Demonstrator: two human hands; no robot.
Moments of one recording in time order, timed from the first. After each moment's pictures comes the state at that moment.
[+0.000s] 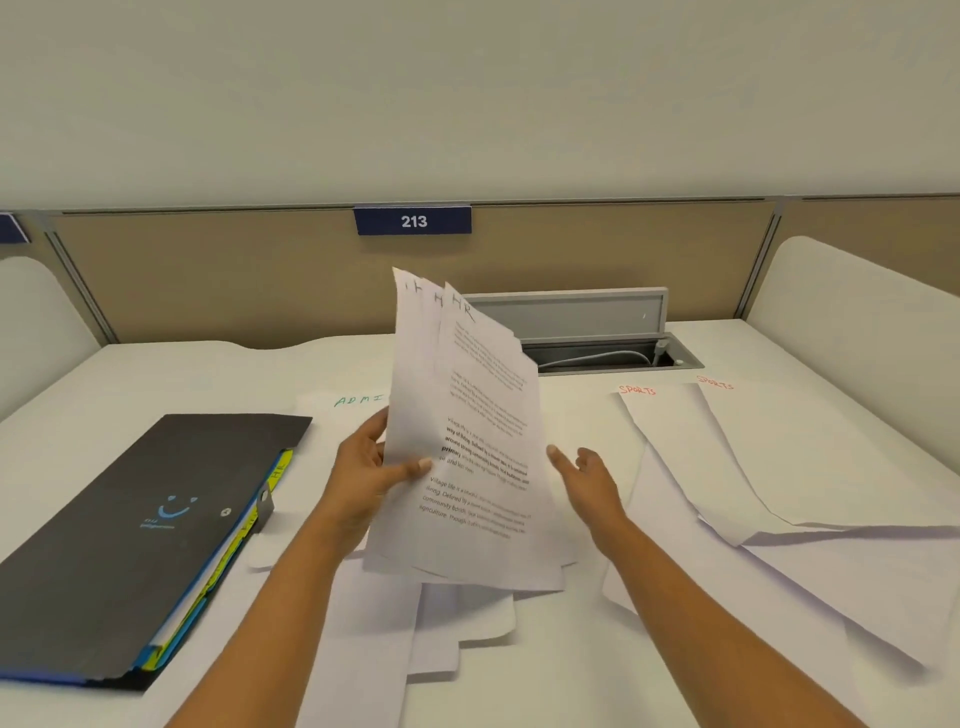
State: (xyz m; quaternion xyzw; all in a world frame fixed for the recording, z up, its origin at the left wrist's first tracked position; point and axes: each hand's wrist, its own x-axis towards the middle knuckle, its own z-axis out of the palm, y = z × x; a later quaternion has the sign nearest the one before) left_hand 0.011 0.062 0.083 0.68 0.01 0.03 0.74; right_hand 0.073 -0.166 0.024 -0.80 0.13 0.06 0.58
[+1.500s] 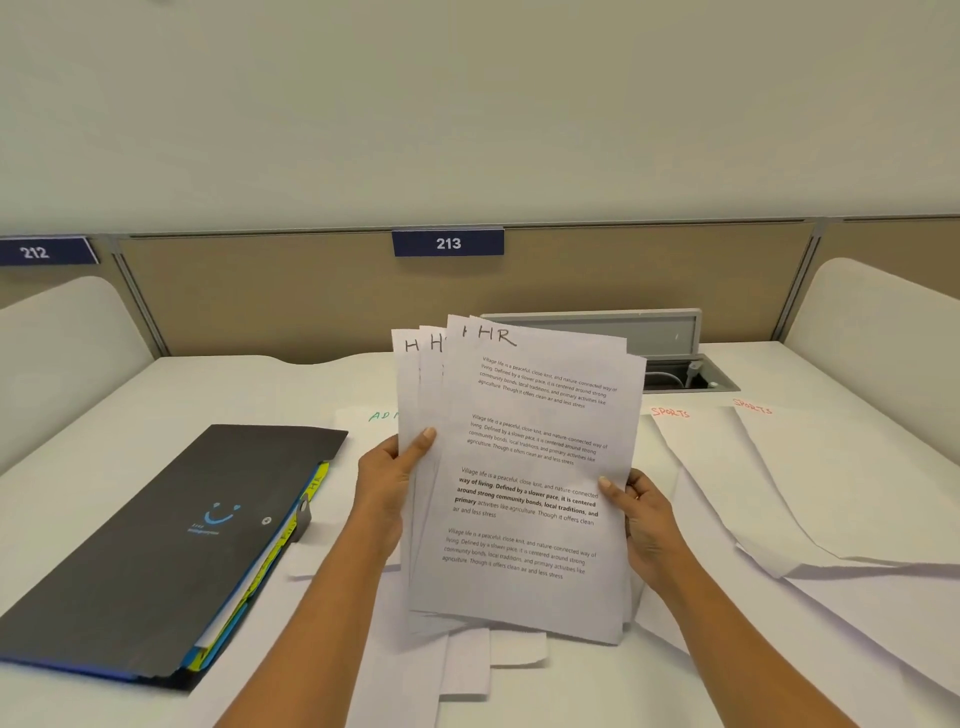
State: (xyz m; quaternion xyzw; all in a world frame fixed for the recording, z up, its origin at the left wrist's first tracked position) left_hand 0.026 0.066 0.080 0.59 0.15 0.10 0.79; right_hand 0.075 -0.189 0.003 -0.52 0.03 0.06 0.85
